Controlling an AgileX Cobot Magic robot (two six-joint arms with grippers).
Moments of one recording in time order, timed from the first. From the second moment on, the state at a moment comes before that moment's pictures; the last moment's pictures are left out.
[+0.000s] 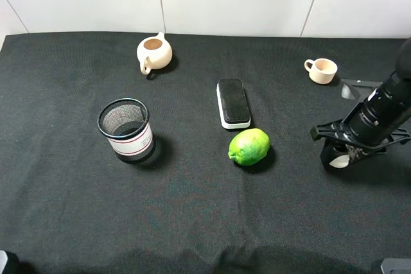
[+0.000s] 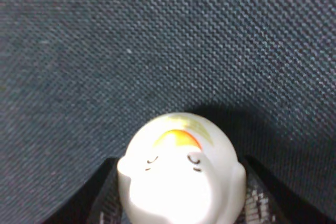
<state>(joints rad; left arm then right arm) -0.14 -0.01 -0.49 0.08 1.06 0.04 0.12 1.70 -0.65 0.23 0.64 -0.07</state>
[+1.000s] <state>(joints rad) -0.14 -0.01 -0.49 0.08 1.06 0.04 0.12 1.56 -0.93 0.22 0.99 -0.03</state>
